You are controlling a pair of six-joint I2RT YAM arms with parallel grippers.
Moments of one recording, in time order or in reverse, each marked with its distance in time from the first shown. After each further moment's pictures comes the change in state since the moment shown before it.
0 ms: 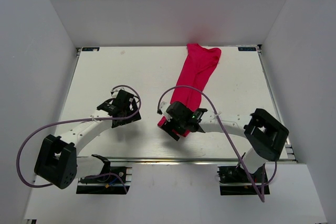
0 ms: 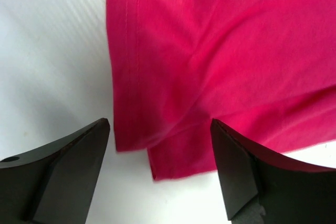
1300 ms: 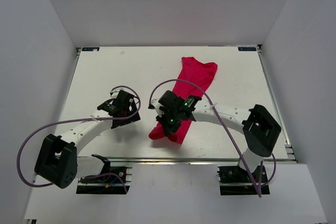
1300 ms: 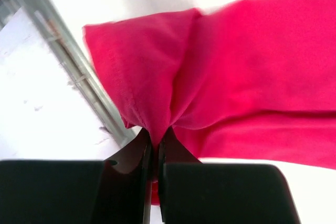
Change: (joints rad) left arm 0.000 0.005 -0.009 -0.016 -0.024 -0.013; right arm 0.010 0.084 0.296 -0.306 -0.355 0.129
